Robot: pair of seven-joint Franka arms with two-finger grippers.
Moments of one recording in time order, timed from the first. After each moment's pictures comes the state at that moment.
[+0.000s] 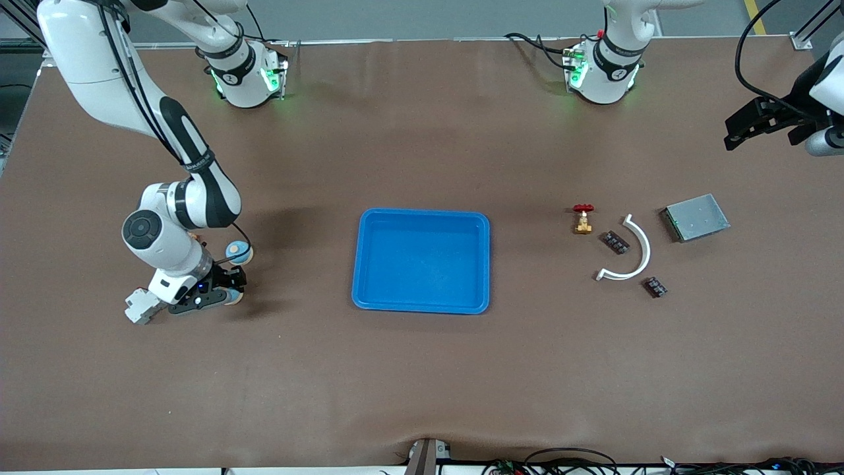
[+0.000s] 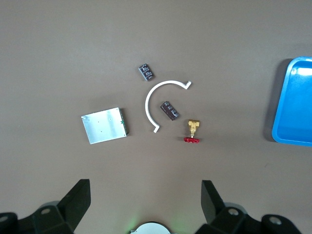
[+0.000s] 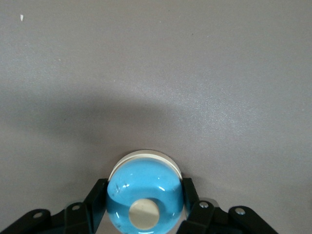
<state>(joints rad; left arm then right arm) -0.01 -0.07 -0.07 -1.56 0.04 1.45 -0.12 0.05 0.56 0.00 -2.01 -0.04 2.68 -0.21</state>
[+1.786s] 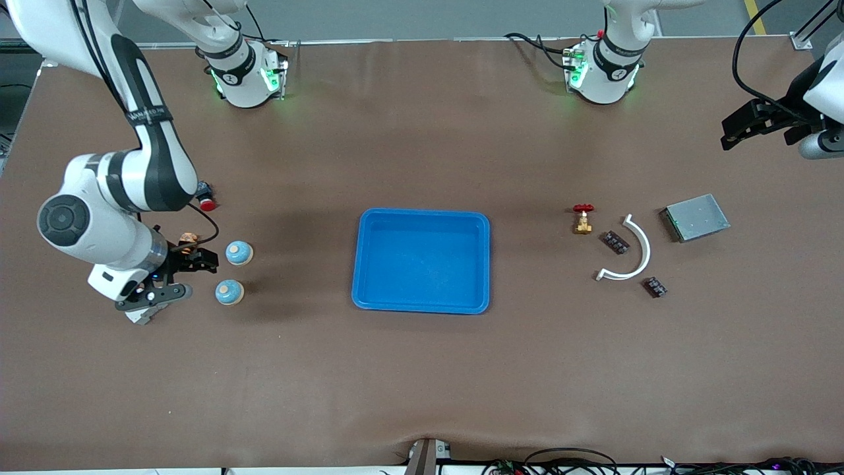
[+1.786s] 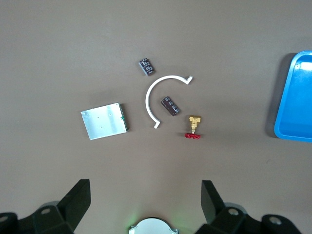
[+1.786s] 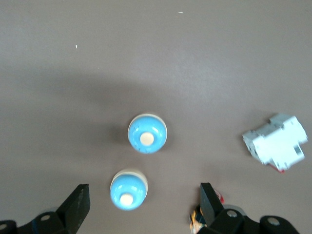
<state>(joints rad) 0.00 -0.07 -0.07 -1.57 0.04 1.43 -0.12 0.05 0.33 0.01 -1.82 -0.04 2.10 -0.14</state>
